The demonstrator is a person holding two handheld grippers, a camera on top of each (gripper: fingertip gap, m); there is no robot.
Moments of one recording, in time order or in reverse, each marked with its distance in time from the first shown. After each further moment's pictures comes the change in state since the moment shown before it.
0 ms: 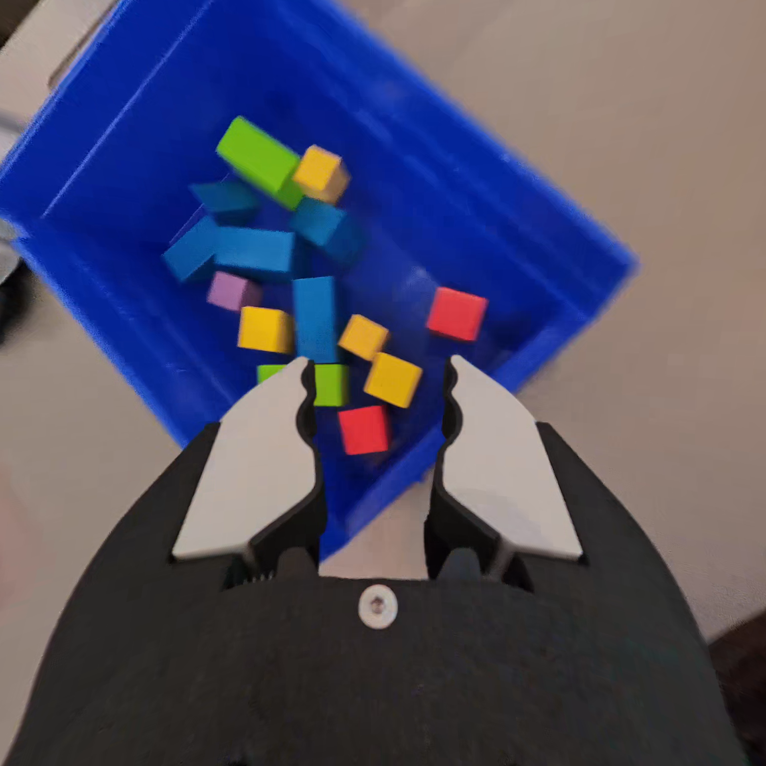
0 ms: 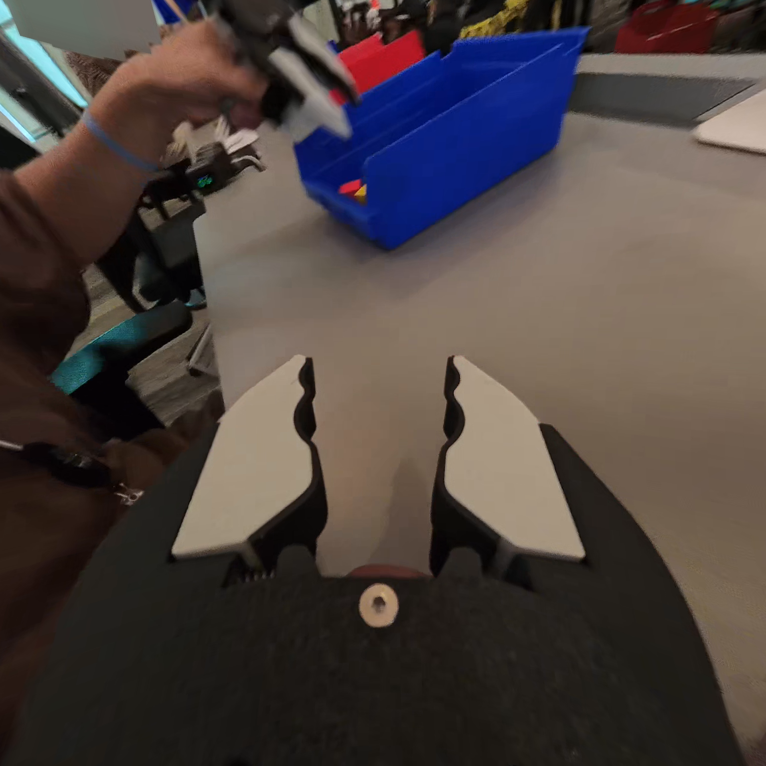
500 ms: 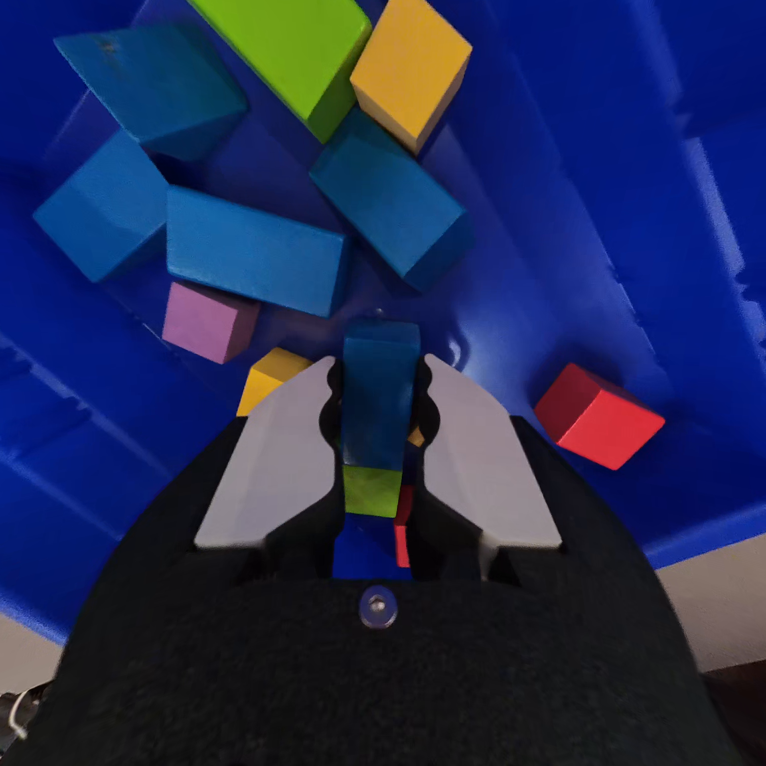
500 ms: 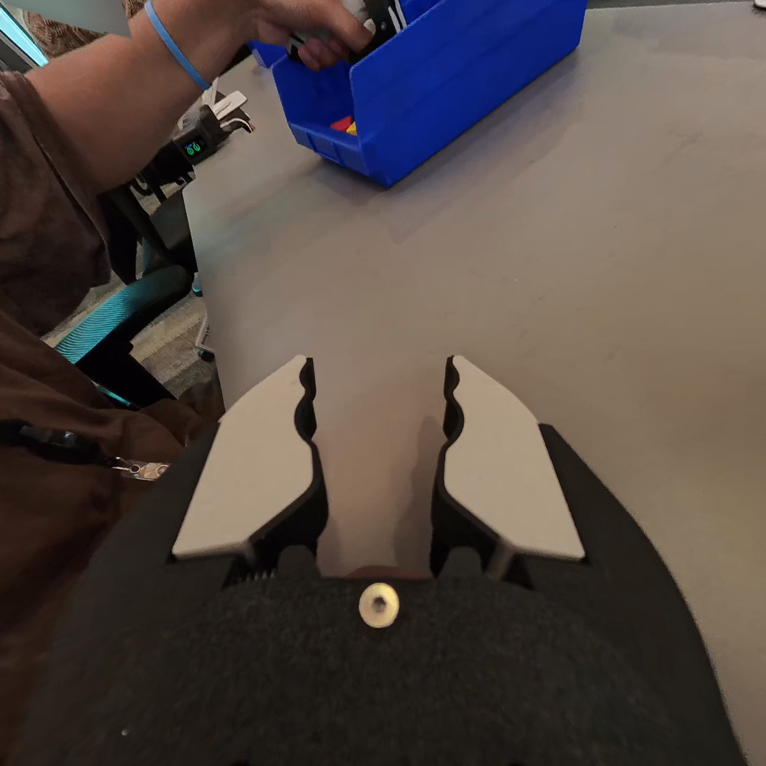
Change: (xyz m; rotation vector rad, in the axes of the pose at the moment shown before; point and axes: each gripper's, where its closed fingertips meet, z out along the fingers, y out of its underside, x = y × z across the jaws) left arm -0.036 0.016 0.107 -0.413 0.069 -0.124; right arm 0.002 0.045 0.003 -0.061 -0.005 0.075
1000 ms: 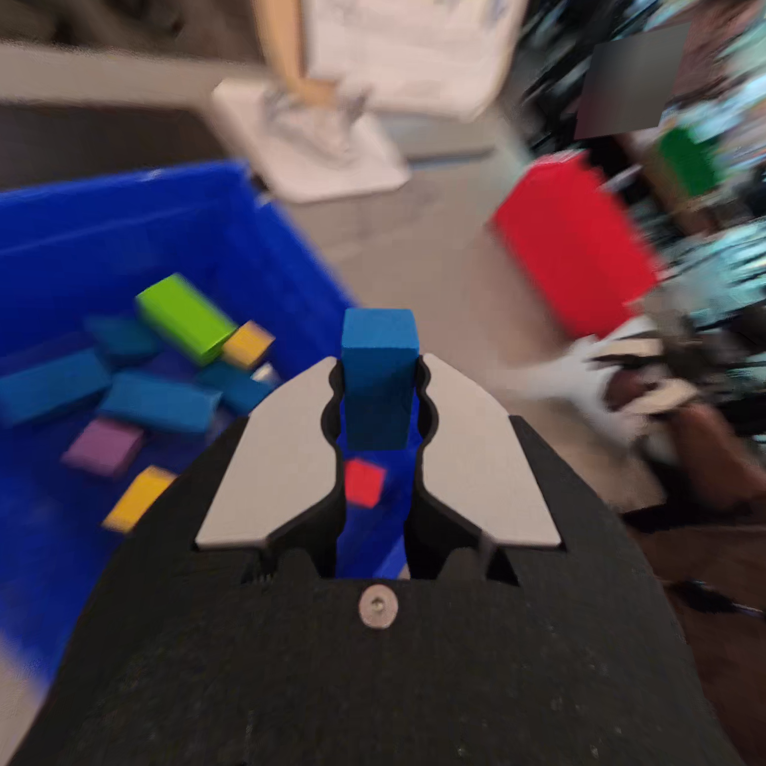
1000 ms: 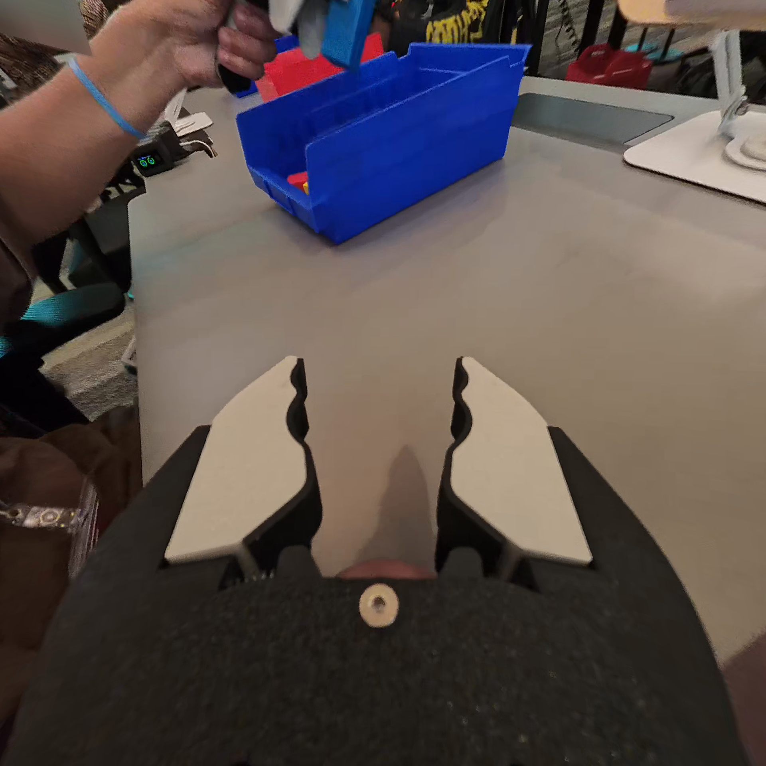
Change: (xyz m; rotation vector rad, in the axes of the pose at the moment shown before) left arm 0.043 -0.050 -0.153 0.811 0.598 -0.165; right arm 0.036 -0.042 -0.001 0.078 0.090 -0.154
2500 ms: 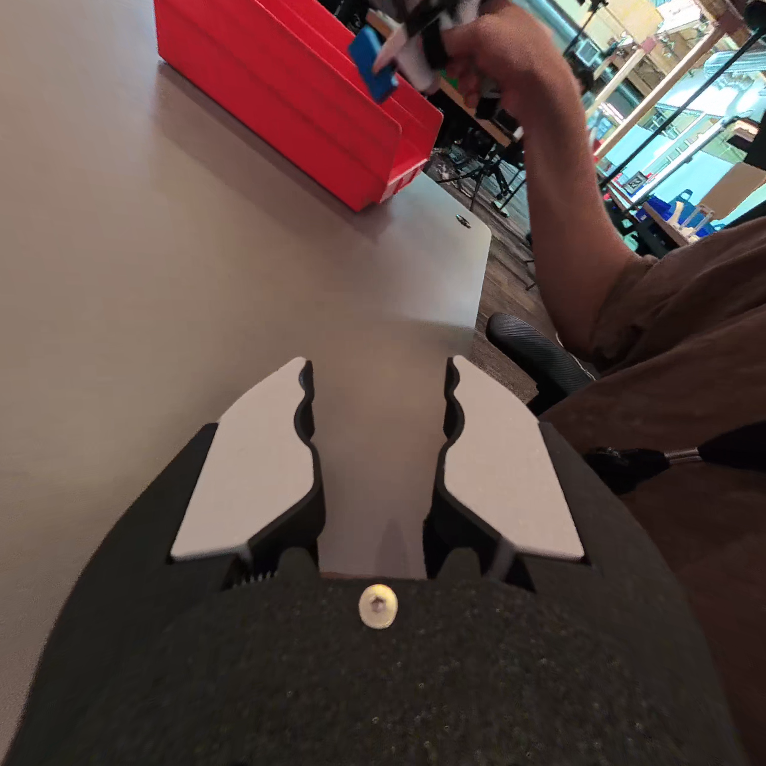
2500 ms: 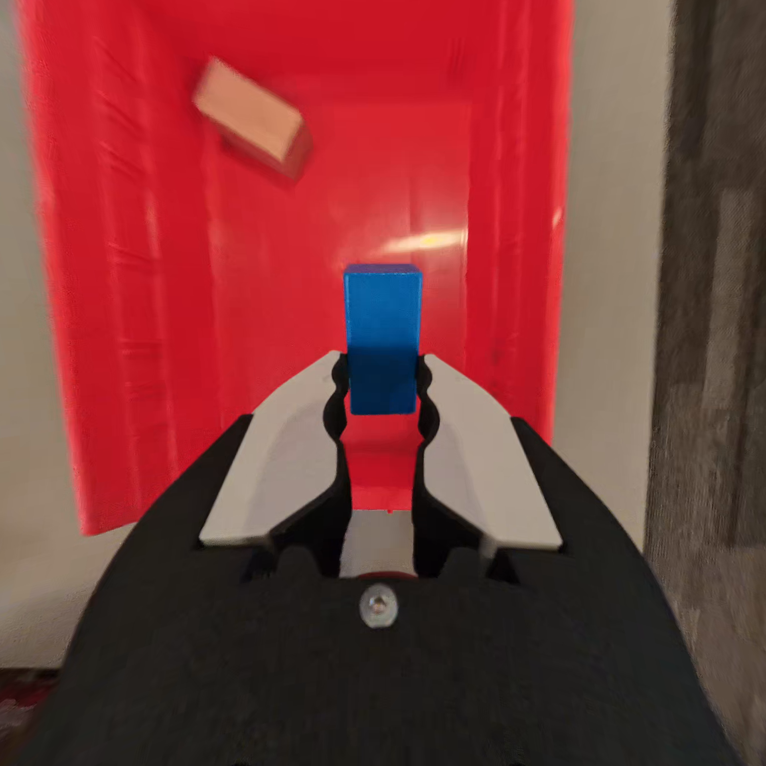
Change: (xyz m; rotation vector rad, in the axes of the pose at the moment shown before) left arm 0.232 0.201 0.090 -0.044 0.373 0.158; right arm 0.233 0.035 -0.231 -0.562 0.912 0.656
